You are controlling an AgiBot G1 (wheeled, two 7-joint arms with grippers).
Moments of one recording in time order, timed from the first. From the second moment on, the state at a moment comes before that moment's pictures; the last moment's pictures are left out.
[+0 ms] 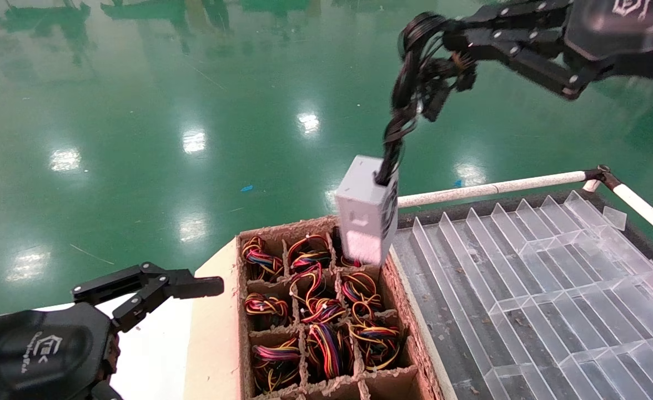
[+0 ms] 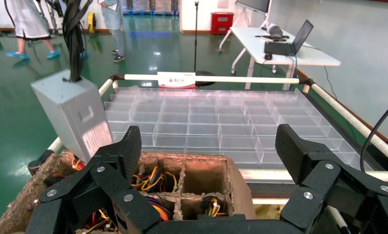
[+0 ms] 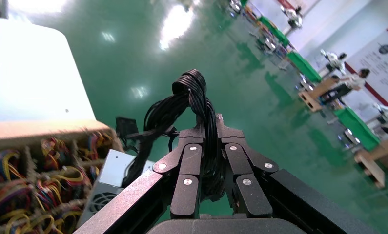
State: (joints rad) left arm -1.10 0.58 0.37 -1.26 0.66 1.46 -0.14; right arm 1.96 -0.74 -0.40 0.91 -1.32 -1.51 0.10
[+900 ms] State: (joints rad) left arm -1.10 0.57 0.37 -1.26 0.66 1.46 -0.14; right arm 2.26 -0.92 -0.59 0.27 -1.65 -1.50 -0.29
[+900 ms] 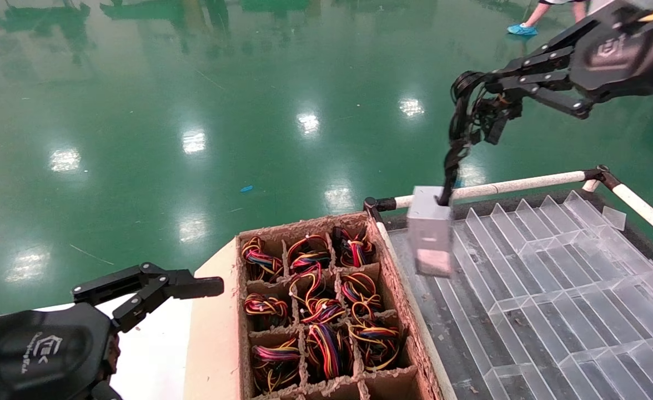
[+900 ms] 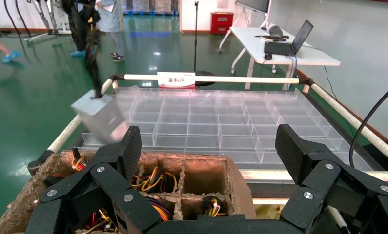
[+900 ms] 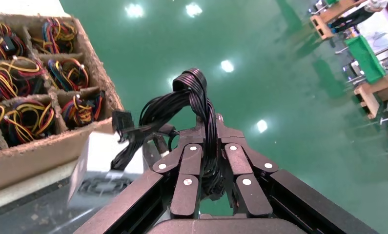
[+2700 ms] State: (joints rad) left arm -1.10 0.57 0.37 -1.26 0.66 1.46 -0.14; right arm 2.23 -1.22 -0.65 0.01 -1.75 -1.08 -0.45
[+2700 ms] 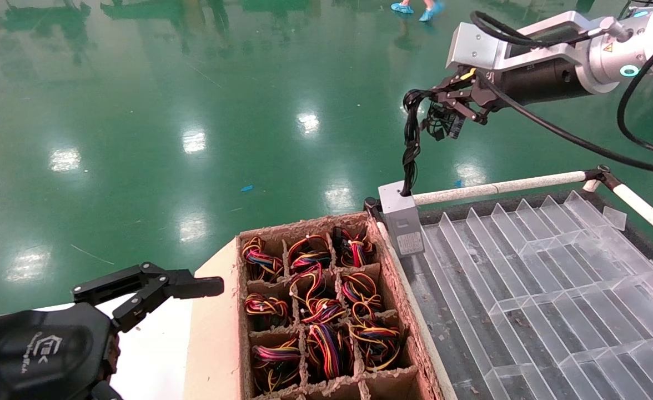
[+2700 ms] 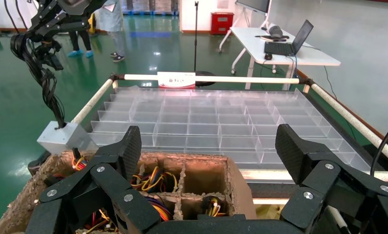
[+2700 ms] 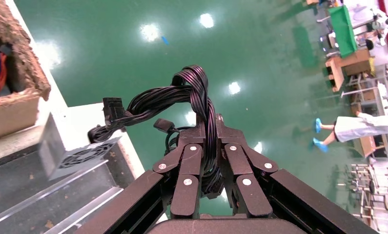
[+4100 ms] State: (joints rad) left arm -1.10 0.57 0.37 -1.26 0.66 1.46 -0.14; right arm 2.18 -1.17 -0.65 -0.01 -1.76 -1.05 -0.46
